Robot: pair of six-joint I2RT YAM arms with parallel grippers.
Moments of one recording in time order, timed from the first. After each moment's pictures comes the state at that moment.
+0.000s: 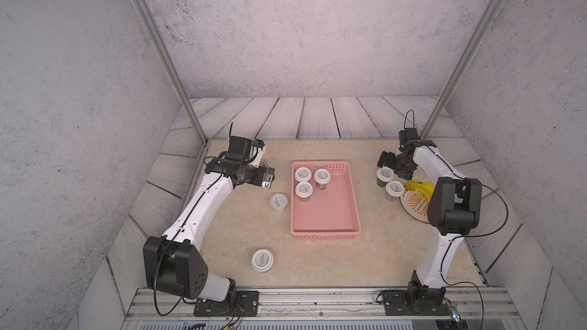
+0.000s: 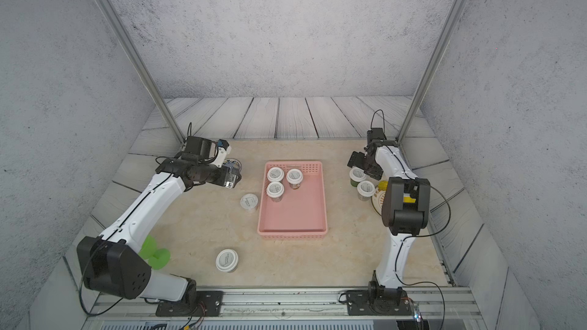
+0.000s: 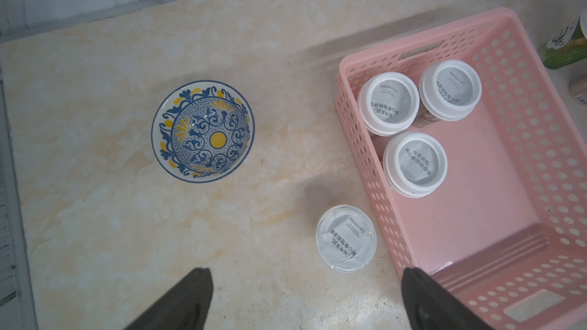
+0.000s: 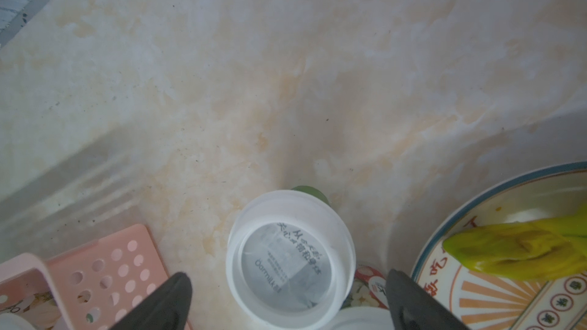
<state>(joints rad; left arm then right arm) -0.23 1.45 1.34 -0.82 0.14 0.07 -0.03 2.00 1.68 -0.87 -0.11 0.40</state>
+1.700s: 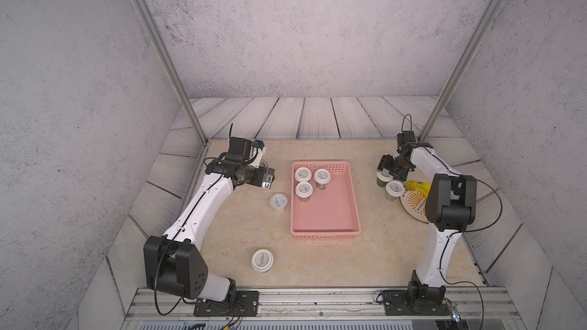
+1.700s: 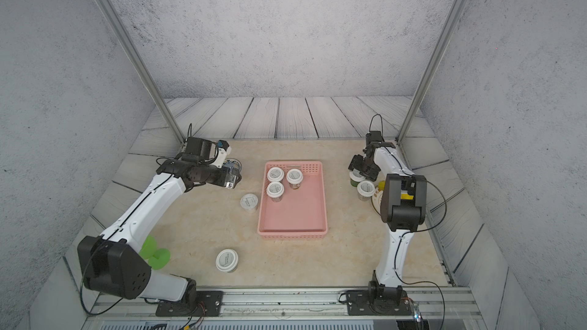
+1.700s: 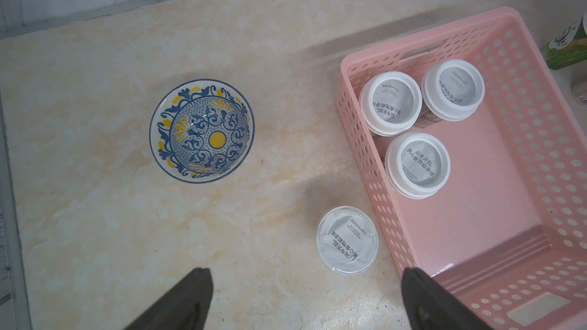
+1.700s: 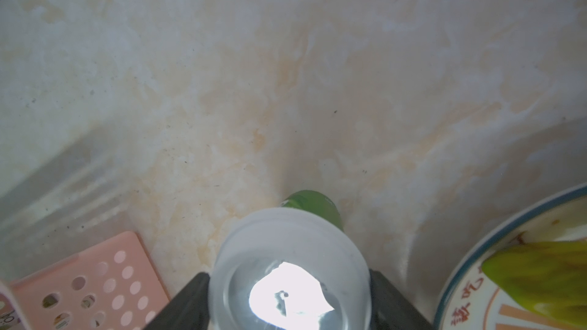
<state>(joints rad) -0.23 1.45 1.32 -0.80 0.15 0.07 -0.04 2.05 1.68 -0.85 -0.15 0.42</state>
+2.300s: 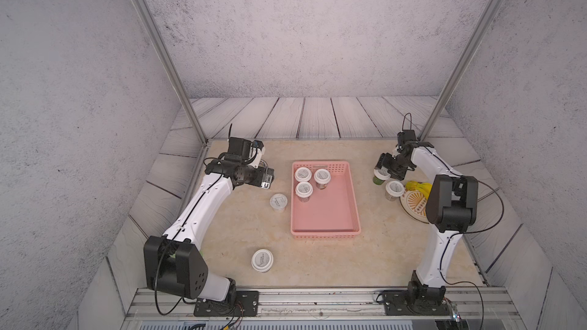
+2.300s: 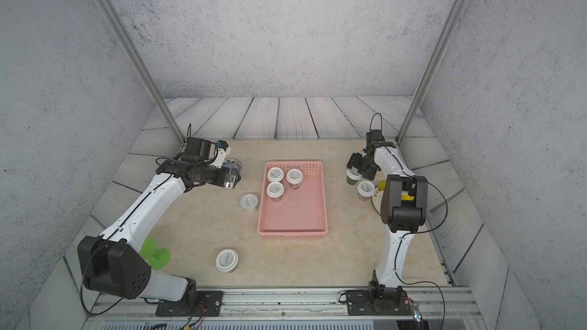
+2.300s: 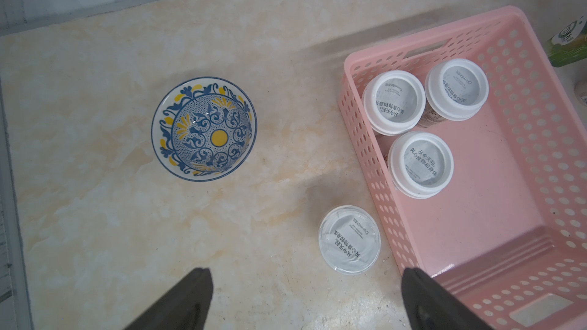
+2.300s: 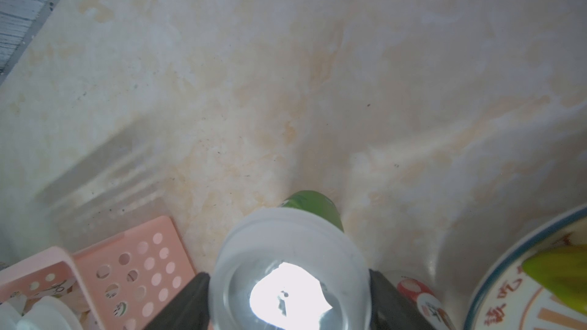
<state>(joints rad) -0.22 1.45 1.32 -0.80 0.15 0.07 -0.03 2.03 1.68 -0.84 -0.23 0.44</state>
